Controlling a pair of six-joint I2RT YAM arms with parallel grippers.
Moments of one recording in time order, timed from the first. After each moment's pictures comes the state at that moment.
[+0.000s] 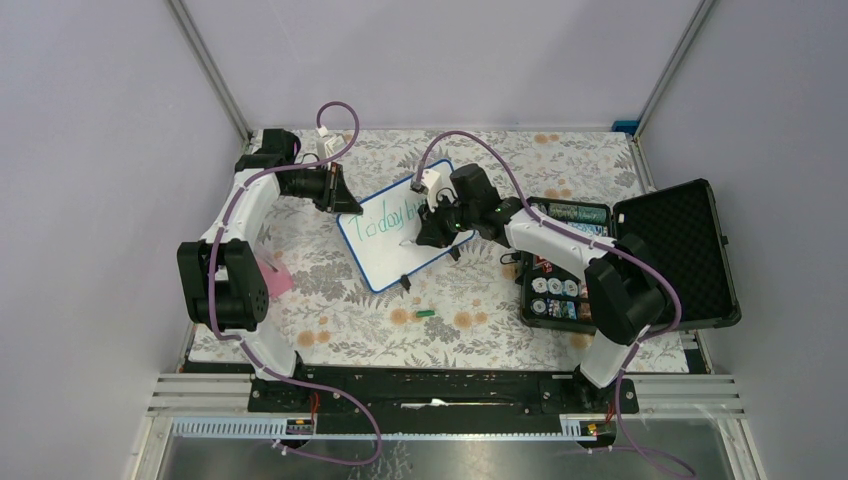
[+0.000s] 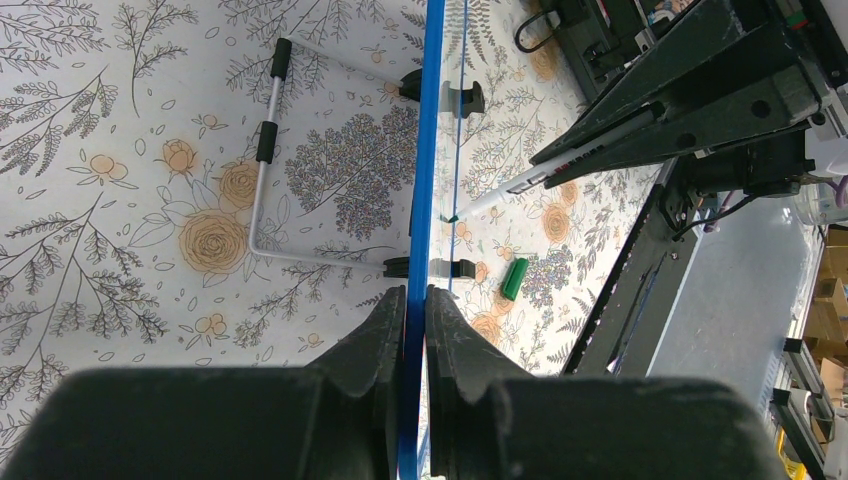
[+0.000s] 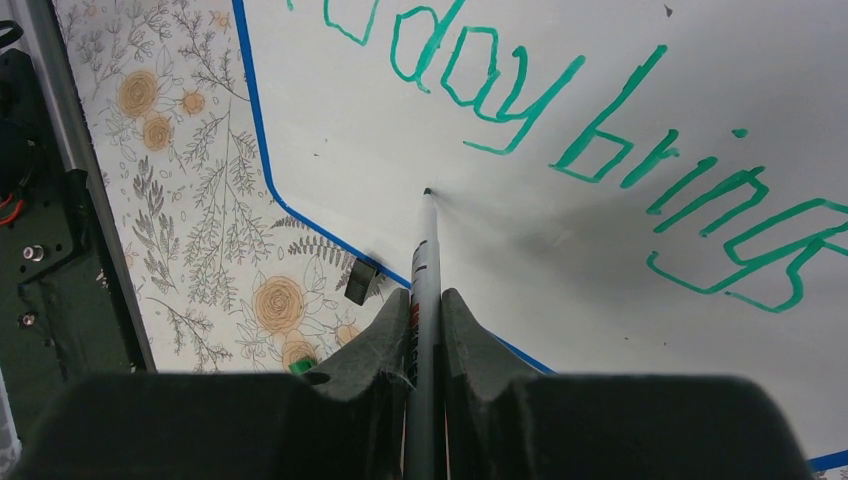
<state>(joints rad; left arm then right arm) 0.02 1.71 1.45 -0.86 0.99 0.35 0.67 1.74 1.25 -0.19 -0.51 -0.11</state>
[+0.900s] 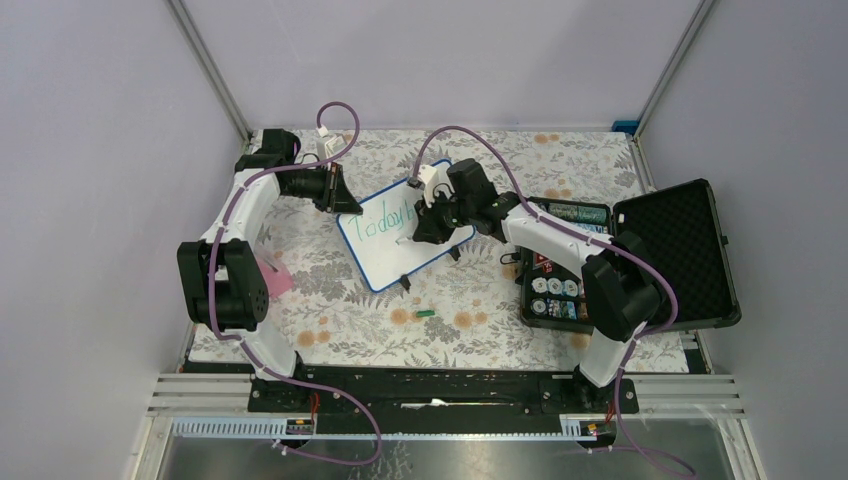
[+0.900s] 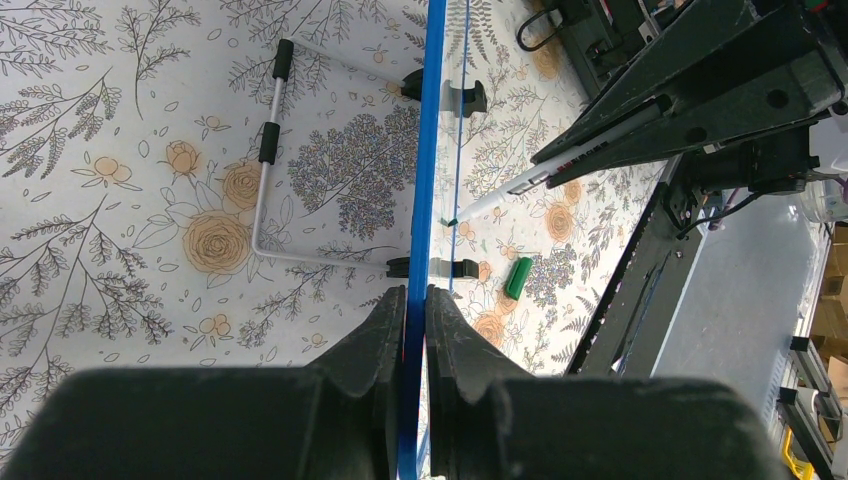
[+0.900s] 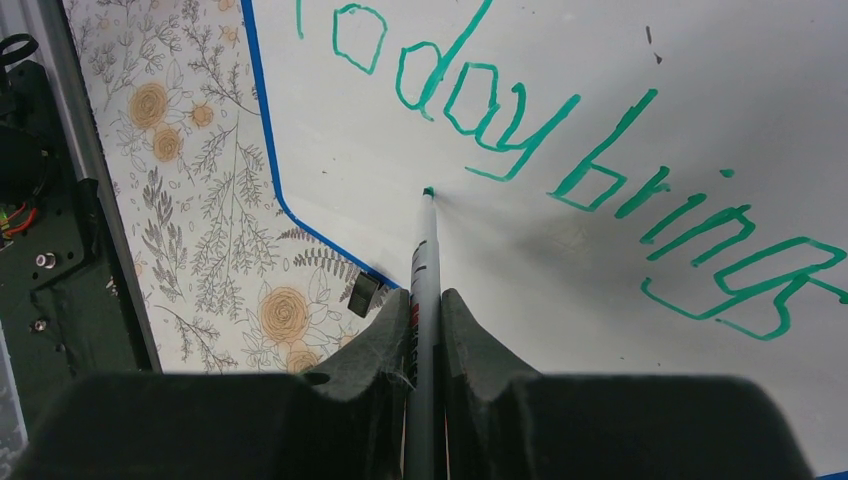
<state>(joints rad) 0.02 1.71 1.45 -0.86 0.99 0.36 0.67 1.77 1.31 -0.22 -0.53 -0.11</state>
